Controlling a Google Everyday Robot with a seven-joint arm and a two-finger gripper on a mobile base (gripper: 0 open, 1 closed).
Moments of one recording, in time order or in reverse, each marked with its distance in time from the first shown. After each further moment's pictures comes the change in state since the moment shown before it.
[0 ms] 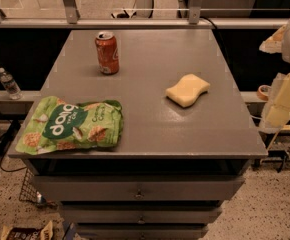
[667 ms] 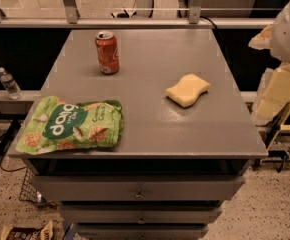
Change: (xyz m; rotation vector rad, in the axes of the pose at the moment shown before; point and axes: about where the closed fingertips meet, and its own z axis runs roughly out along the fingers) arm -0.009 -0.017 0.012 -0.001 -0.025 -0.037
